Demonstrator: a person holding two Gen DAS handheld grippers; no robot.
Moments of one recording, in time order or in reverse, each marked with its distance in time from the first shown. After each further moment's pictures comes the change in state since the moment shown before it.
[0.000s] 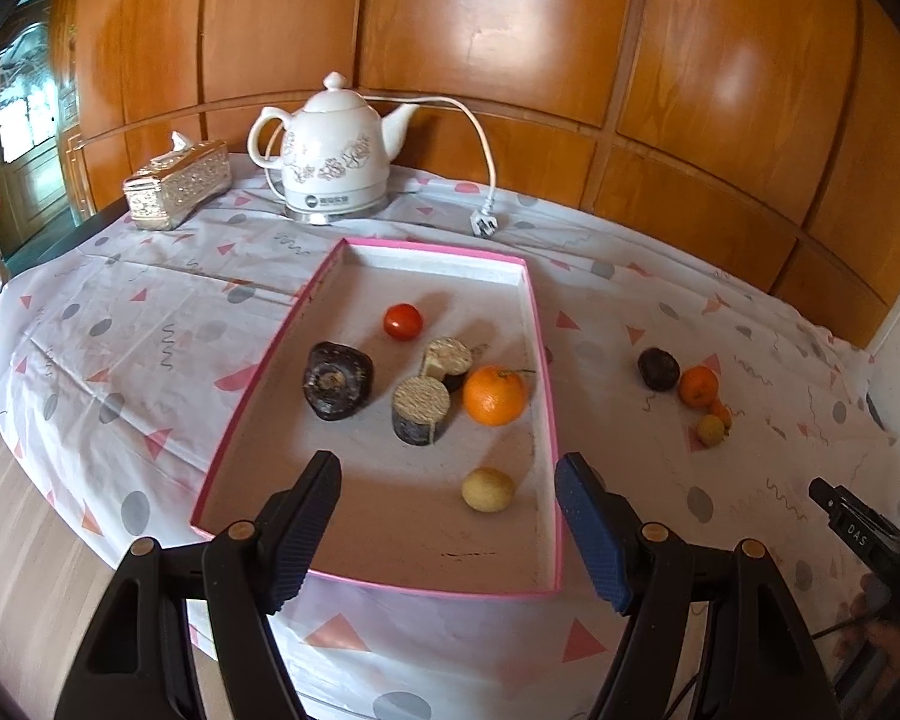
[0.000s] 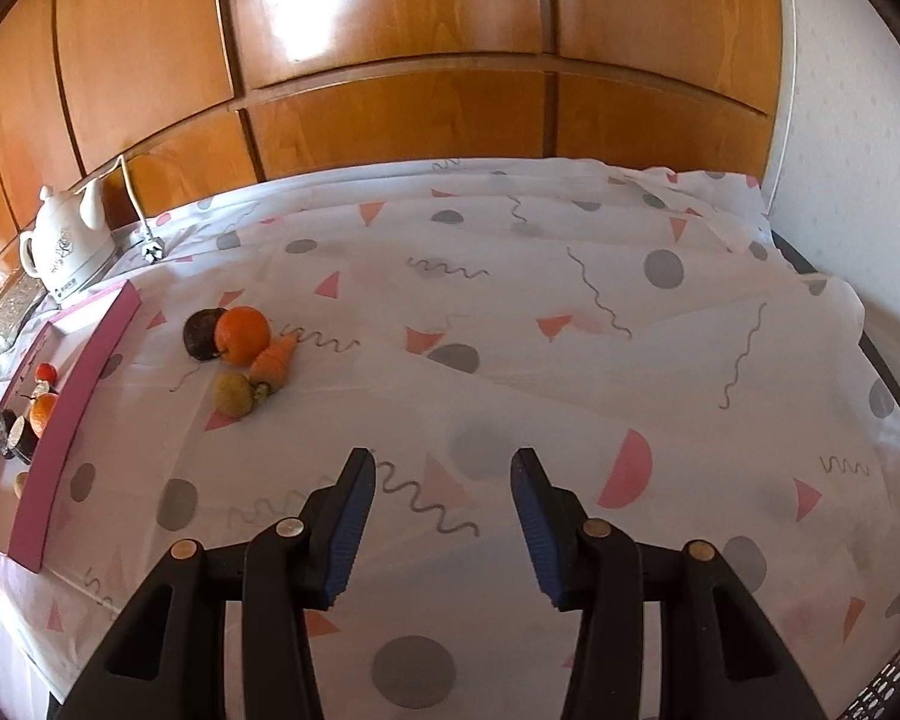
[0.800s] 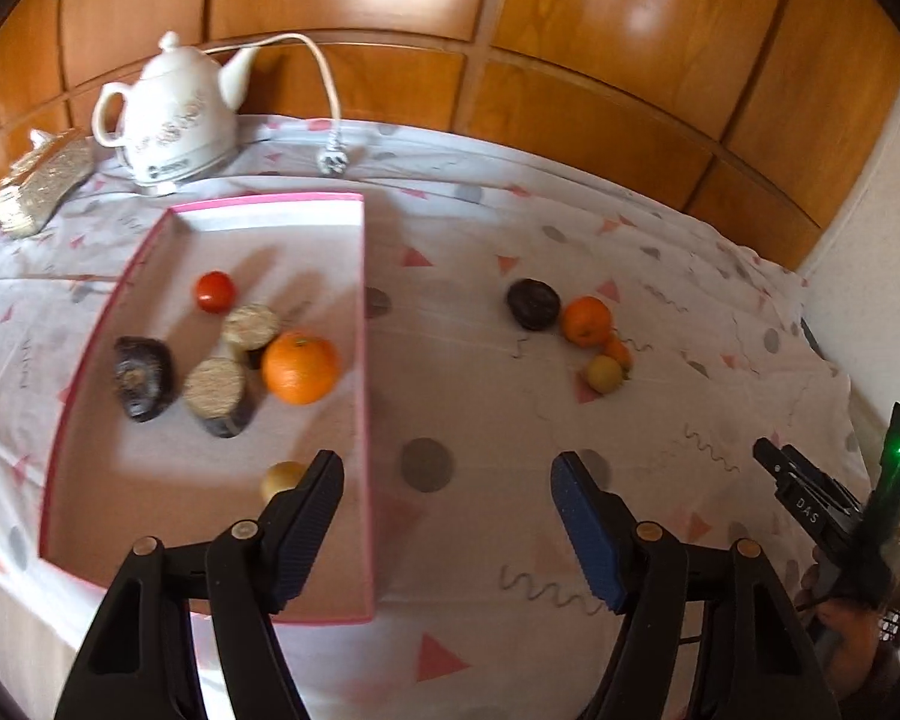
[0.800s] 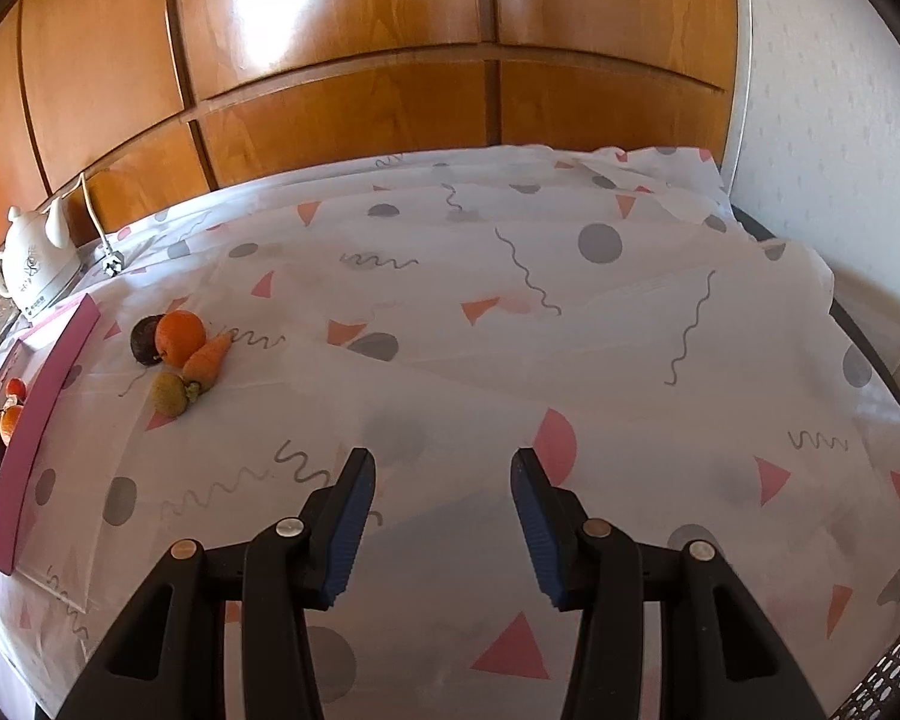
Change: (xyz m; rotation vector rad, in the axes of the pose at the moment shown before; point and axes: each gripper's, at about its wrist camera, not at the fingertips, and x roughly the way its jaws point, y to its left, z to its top) left arm 0.044 -0.075 0.011 0.129 0.174 -0.208; right arm 0.004 -0.035 -0.007 0.055 0.000 -0.050
